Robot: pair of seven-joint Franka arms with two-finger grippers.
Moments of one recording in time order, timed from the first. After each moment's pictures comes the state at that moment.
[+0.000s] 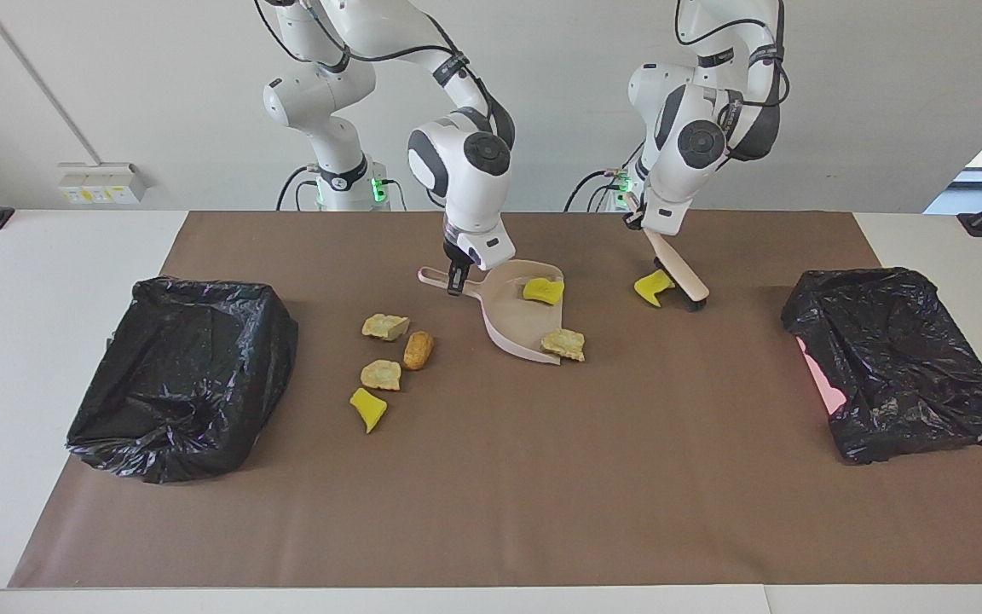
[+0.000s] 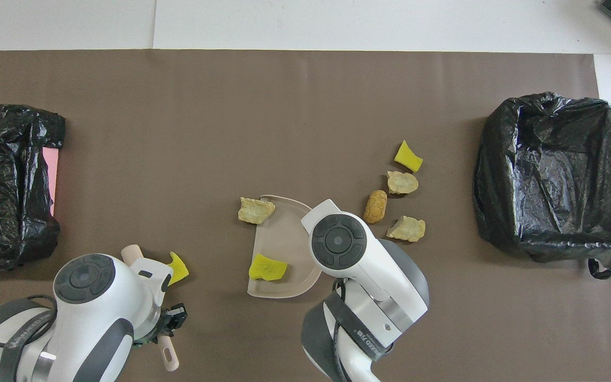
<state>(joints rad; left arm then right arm) -0.38 -0.31 -0.05 -2.57 -0.13 1.89 -0.75 0.67 0.15 -0.05 -2.05 -0.10 2.03 -0.72</state>
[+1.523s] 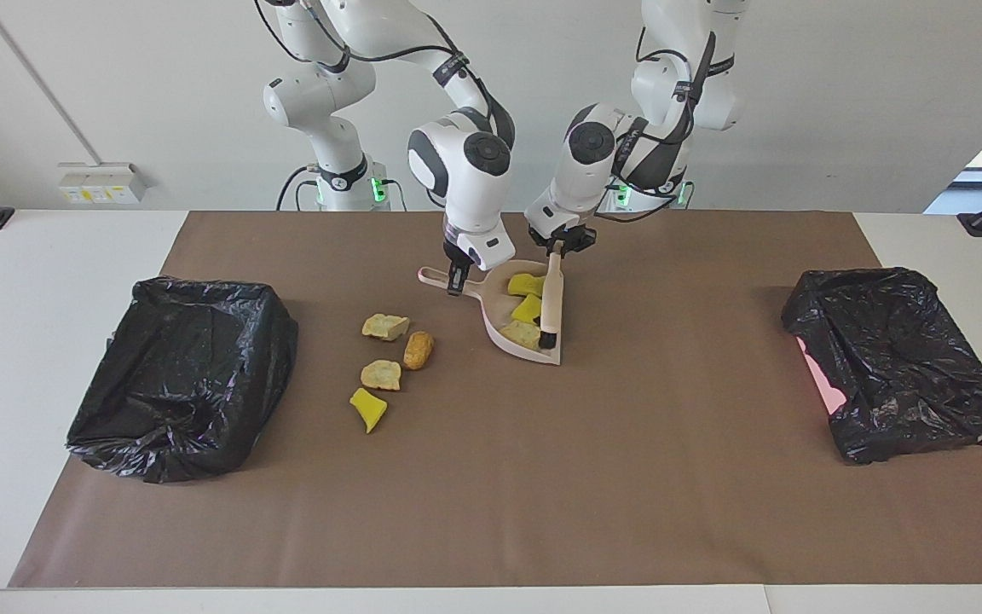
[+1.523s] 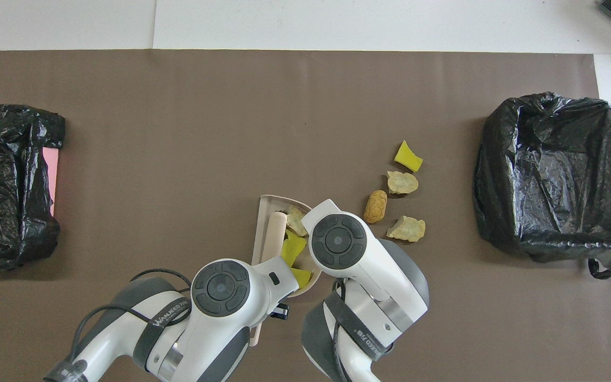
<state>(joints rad) -0.70 -0.07 -0.05 -2.31 -0.20 2.08 -0.35 0.67 0.15 -0.05 -2.05 -0.10 2.03 -0.72</state>
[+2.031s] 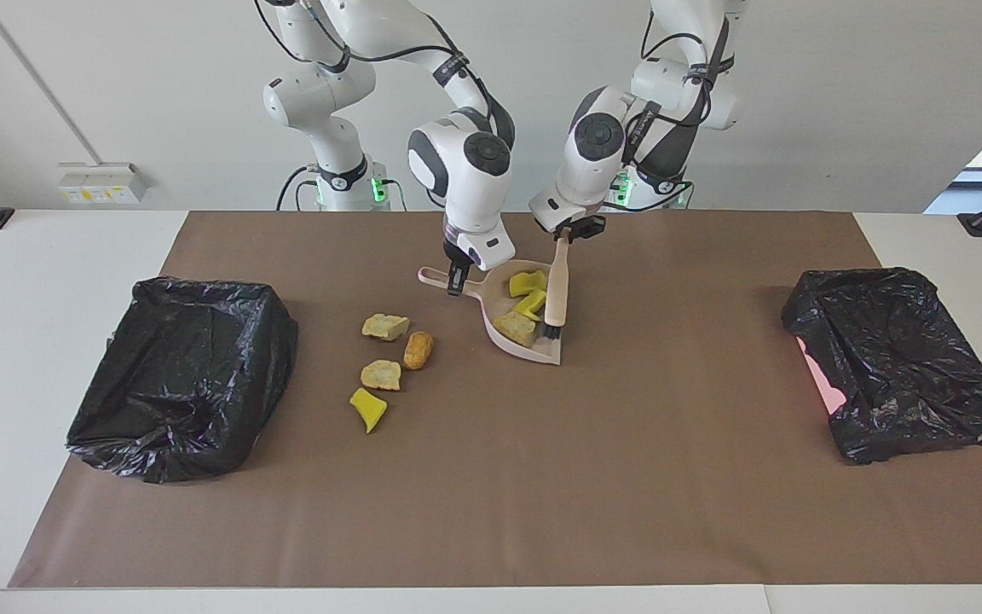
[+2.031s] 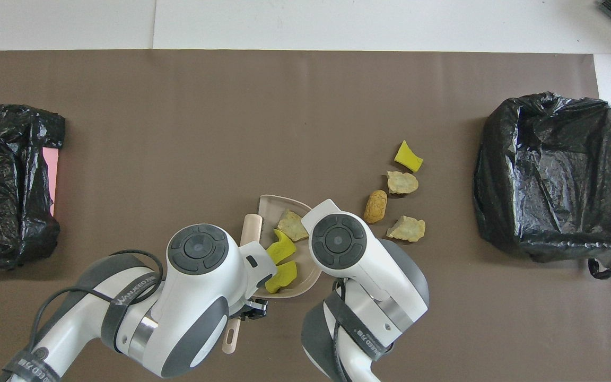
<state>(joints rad) -0.64 -0.08 -0.03 -2.23 -0.20 1.83 -0.37 0.67 0.15 -0.05 -2.05 -0.10 2.03 -0.72</state>
